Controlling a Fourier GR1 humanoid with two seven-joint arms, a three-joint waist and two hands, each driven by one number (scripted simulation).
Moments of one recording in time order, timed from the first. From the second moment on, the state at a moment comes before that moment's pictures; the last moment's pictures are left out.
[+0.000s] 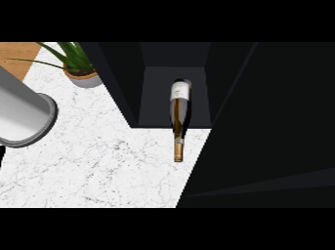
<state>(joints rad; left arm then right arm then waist) 0.43 0.75 -0.24 -2.07 0.84 0.25 -0.61 0.09 -0.04 0.74 -2.47 -0.01 0.06 0.73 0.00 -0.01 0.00</state>
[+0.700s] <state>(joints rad) 0.42 0.79 -0.11 -2.04 0.94 0.13 -0.54 -0.19 -0.12 0.87 -2.40 0.14 -0.24 0.73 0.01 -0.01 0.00</state>
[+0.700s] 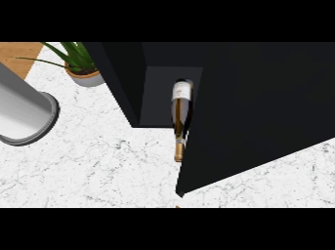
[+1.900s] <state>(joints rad) 0.30 0.69 -0.13 -1.99 0.91 0.14 -0.45 -1.10 -0.01 0.60 -1.69 -0.20 -0.49 0.64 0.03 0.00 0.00</state>
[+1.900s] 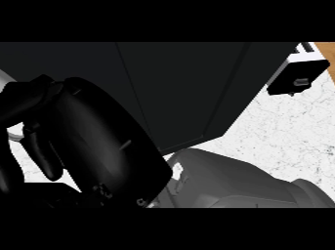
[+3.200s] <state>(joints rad) 0.25 0.63 -0.08 -2.00 0.84 0.15 -0.36 -1.22 -0.03 0.38 -1.12 -0.21 -0.17 0.18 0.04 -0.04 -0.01</state>
